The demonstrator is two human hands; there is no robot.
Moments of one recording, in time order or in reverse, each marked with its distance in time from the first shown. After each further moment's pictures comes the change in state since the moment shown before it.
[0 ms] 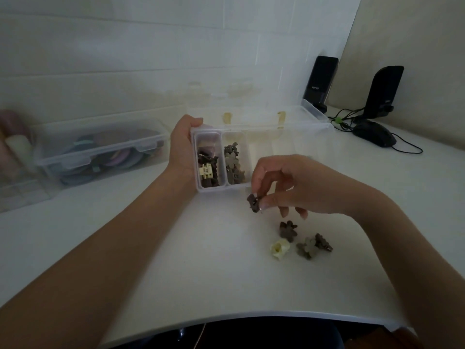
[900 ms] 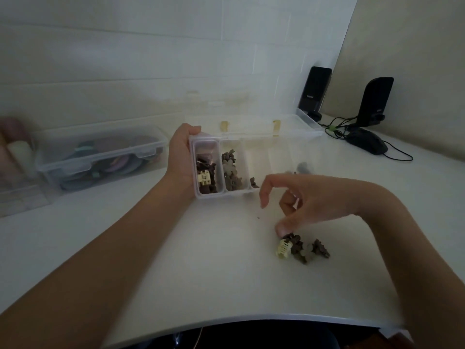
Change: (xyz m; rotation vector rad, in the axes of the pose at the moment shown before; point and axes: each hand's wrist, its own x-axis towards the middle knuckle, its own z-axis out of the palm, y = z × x) left_hand -0.010 0.004 0.005 -0.136 0.015 -0.037; right_hand -0.009 0.007 -0.017 -0.123 -0.262 0.153
